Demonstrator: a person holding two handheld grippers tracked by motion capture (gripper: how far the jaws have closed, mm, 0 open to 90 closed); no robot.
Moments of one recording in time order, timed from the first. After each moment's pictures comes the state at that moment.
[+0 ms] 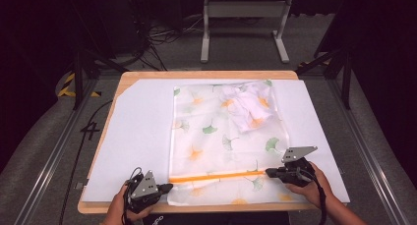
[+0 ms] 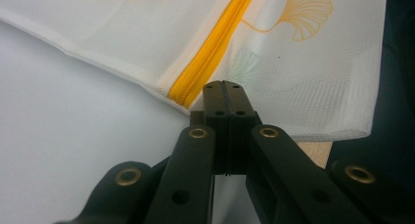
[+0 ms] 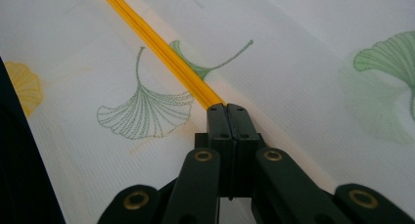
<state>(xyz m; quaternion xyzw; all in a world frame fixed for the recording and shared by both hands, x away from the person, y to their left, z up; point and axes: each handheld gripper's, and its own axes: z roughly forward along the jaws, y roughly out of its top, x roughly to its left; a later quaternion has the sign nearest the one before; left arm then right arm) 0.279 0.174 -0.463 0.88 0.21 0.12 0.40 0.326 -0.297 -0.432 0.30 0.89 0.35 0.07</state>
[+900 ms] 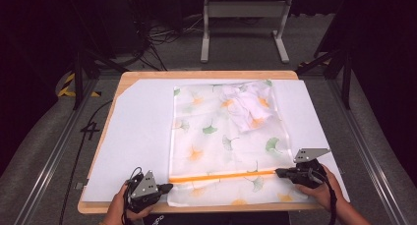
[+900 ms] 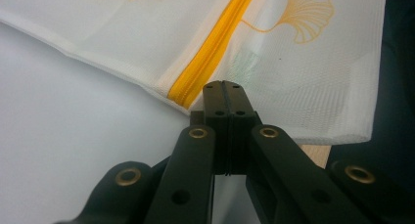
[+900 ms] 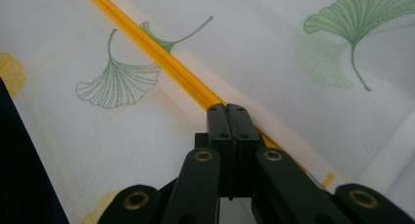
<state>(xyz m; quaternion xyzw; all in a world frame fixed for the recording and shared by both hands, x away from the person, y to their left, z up) 0.279 0.174 -0.462 0.88 0.21 0.12 0.40 0.319 -0.325 -0.432 0.33 0.87 0.35 0.08</state>
